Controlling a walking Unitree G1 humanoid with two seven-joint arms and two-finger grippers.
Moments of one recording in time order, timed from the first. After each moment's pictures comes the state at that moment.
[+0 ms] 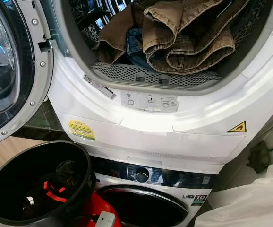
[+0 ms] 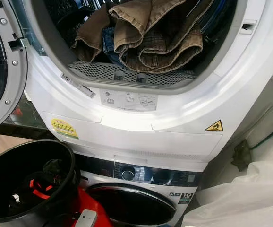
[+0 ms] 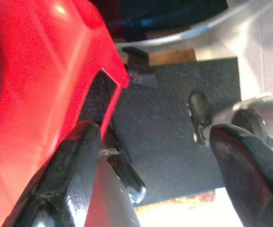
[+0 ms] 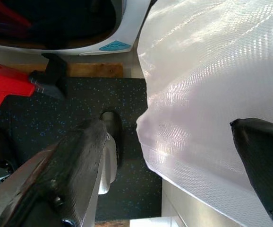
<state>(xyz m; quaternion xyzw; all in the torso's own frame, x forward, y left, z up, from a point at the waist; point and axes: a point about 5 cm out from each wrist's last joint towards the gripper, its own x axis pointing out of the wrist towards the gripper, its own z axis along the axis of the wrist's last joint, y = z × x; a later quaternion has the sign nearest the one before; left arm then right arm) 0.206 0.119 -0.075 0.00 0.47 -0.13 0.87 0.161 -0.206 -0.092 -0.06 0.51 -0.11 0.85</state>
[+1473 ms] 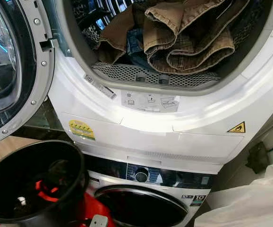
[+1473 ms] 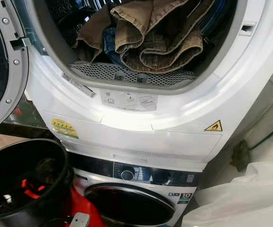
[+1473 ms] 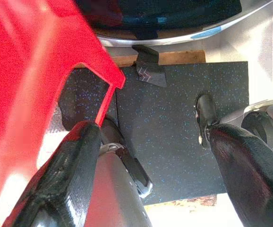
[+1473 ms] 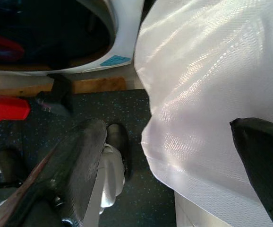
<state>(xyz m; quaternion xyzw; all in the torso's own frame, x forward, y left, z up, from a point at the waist) 0.196 0.135 -0.081 -0.01 0.47 -0.10 0.87 0.160 -0.215 -0.090 -0.02 0.49 -0.12 0.86</state>
